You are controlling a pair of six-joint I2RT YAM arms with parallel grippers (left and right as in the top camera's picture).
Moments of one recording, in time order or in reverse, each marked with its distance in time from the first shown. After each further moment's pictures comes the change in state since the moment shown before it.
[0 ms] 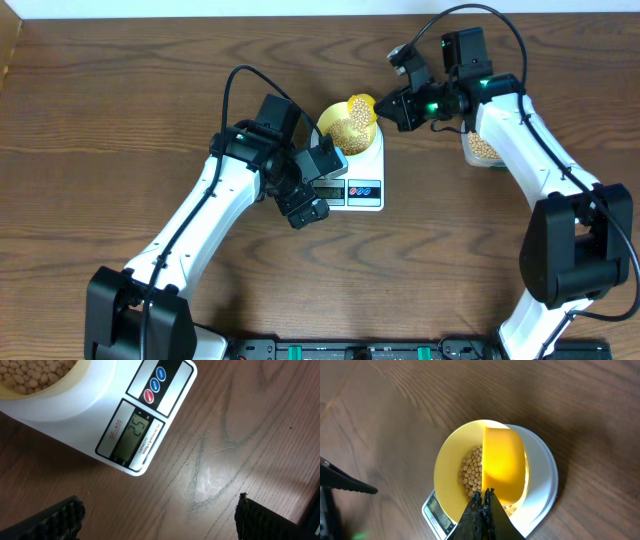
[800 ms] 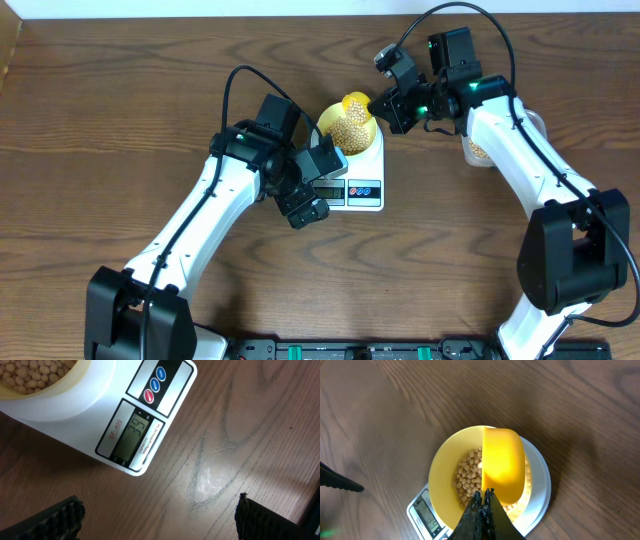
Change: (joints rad) left arm 0.000 0.000 0.000 0.000 0.000 0.000; right arm 0.044 -0.016 0.004 0.013 0.077 -0.080
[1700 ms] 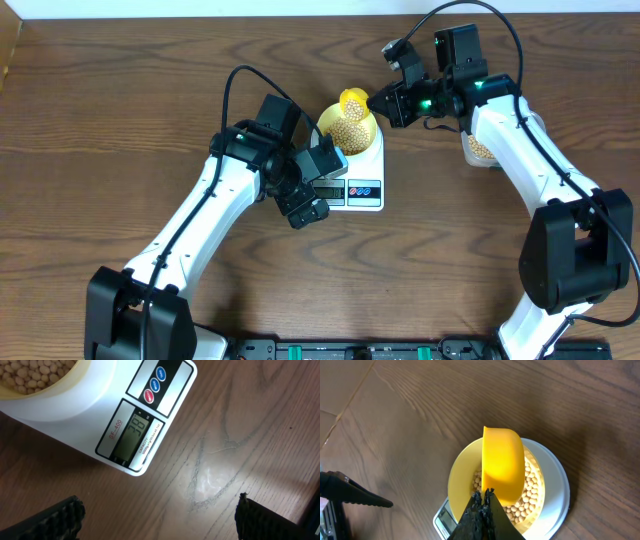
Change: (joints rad) left arm 0.000 0.000 0.000 0.000 0.000 0.000; right arm -0.022 0.000 0.000 0.037 -0.079 0.170
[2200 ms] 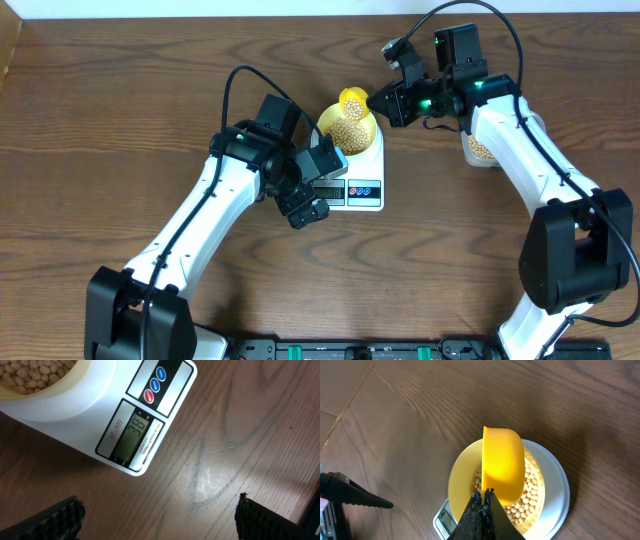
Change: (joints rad) left arm 0.000 0.000 0.000 0.000 0.000 0.000; right arm 0.002 0.000 0.000 0.005 0.000 0.002
